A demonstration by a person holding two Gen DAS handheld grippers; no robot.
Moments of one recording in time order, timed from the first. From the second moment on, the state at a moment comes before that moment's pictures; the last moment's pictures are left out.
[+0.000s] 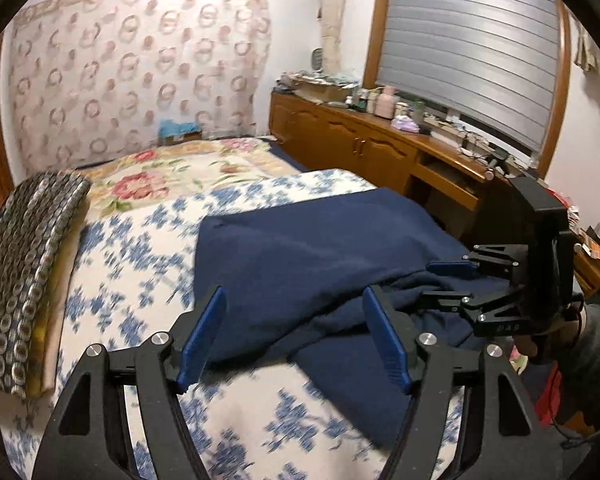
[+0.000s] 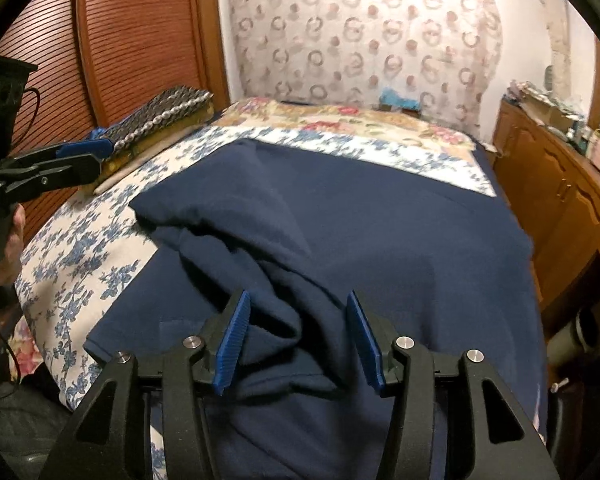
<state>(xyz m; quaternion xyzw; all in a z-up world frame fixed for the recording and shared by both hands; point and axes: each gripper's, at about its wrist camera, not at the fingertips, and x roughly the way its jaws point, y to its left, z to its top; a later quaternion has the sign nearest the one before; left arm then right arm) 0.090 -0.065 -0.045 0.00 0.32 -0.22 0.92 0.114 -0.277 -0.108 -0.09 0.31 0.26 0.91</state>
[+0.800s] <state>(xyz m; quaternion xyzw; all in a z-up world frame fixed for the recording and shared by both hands) 0.078 -0.048 -0.063 -0.03 0.33 -0.22 0.92 0.090 -0.283 -0.055 -0.10 0.26 0.30 0.91</state>
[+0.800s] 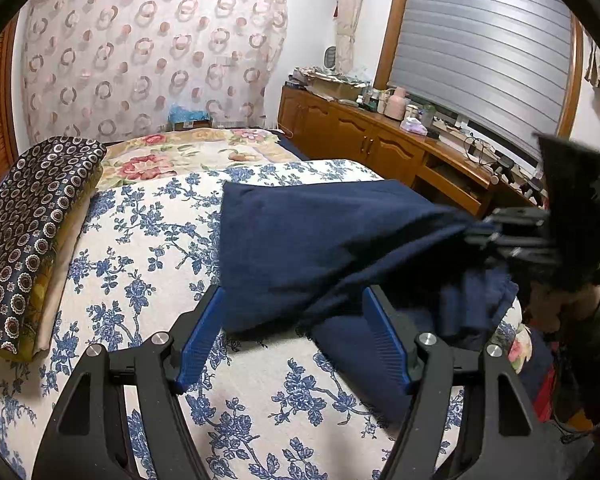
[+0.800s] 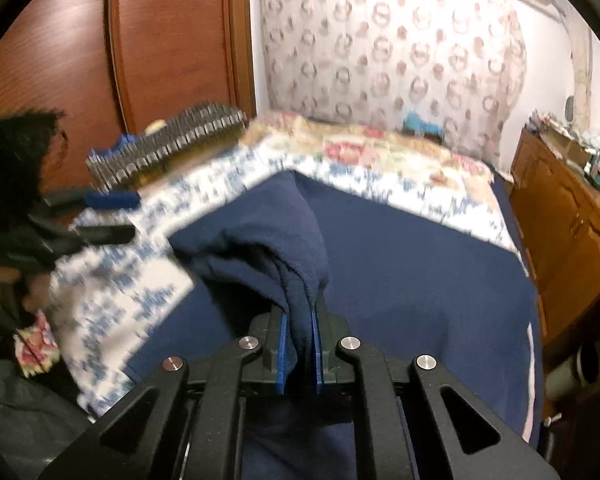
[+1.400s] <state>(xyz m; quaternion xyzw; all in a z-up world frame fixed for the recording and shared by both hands) 0.077 -0.064 -0.064 -0.01 0.33 -0.23 0.91 0.033 -0.375 -0.020 -0.08 0.26 0.22 0.94</state>
